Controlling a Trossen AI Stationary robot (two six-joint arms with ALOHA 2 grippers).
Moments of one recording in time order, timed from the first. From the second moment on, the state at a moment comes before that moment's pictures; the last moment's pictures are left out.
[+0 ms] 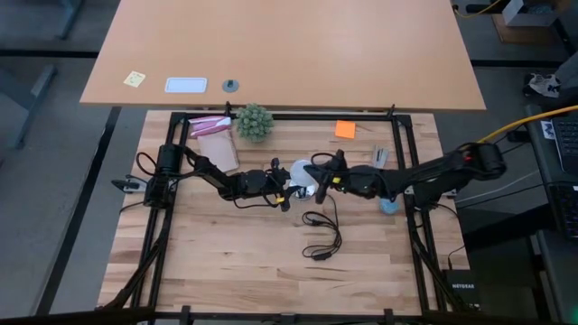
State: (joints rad) left arm 0.03 2.05 0.75 1.14 -0.23 0.00; right arm 0.09 1.37 0.61 0.61 0.48 0.28
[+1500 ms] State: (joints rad) left arm 0.03 2.05 0.75 1.15 -0.23 -0.02; right arm 0.09 1.45 0.61 0.68 0.45 0.31
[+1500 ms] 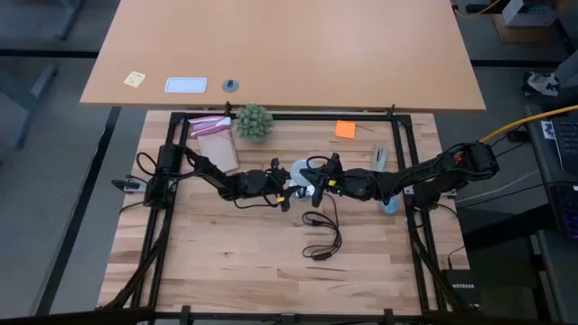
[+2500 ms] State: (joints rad) left arm 0.04 2.05 0.75 1.14 -0.24 -0.01; right arm 0.09 1.45 0.61 0.68 0.45 0.31
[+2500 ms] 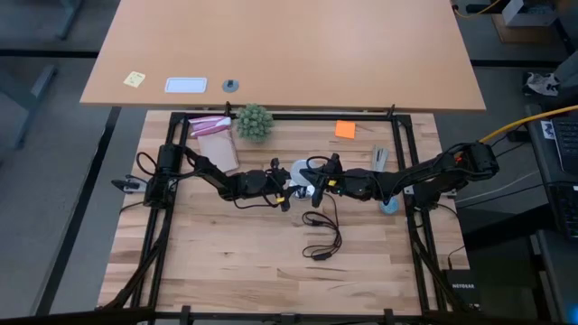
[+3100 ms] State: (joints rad) left arm 0.04 2.05 0.75 1.15 -0.25 0.05; right arm 0.09 1.45 0.61 0.68 0.45 0.31
